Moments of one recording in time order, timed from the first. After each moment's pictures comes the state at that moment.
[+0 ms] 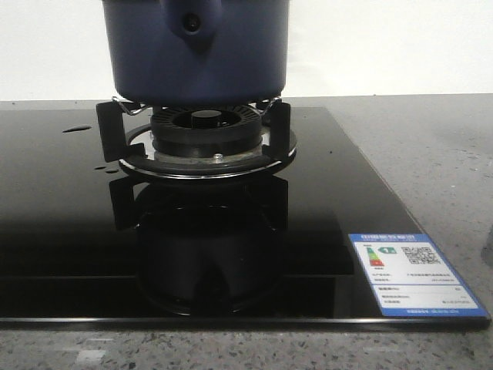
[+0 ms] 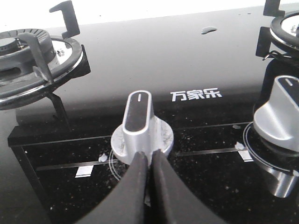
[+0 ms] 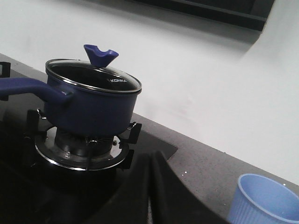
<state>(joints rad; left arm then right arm) -0.07 0.00 0.00 0.08 0.34 0.02 -0.03 -0.01 -0.37 0.88 0.54 -1.08</state>
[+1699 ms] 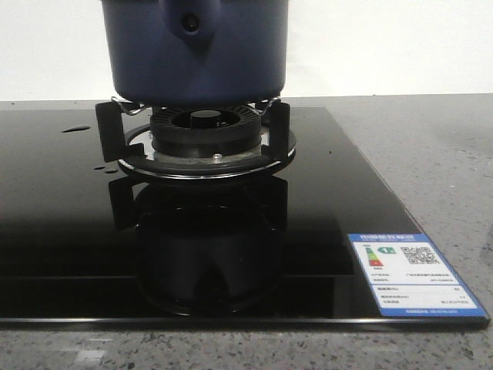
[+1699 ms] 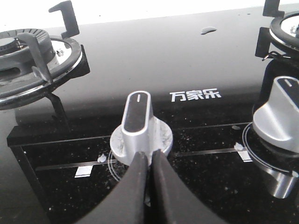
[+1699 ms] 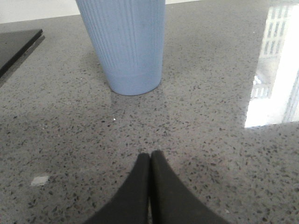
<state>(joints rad) -0.07 0.00 0.00 0.08 0.34 0.02 -0.04 -0.01 0.01 -0.21 0.33 0.28</state>
